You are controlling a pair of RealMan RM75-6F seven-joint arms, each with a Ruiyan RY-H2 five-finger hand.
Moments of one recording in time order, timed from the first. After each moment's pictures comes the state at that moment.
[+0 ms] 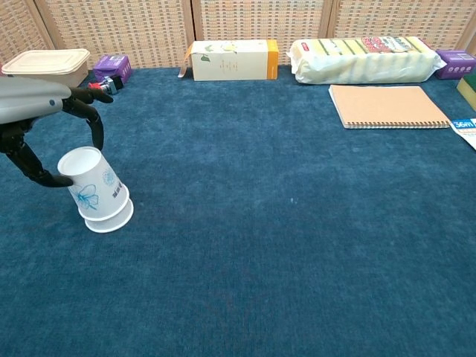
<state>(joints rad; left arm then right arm) -0.64 -1.24 -0.06 -2.02 0.94 1.12 0.70 0.02 -0.98 0.08 -1.71 -1.47 1.50 0.13</state>
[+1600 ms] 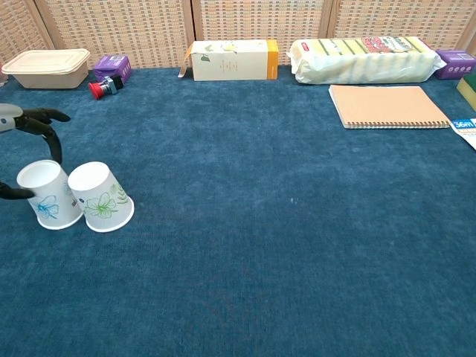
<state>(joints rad) -0.55 -1.23 -0.01 -1.76 1.10 0.99 0.33 0.03 -0.97 0.07 -1.73 -1.45 1.48 0.12</state>
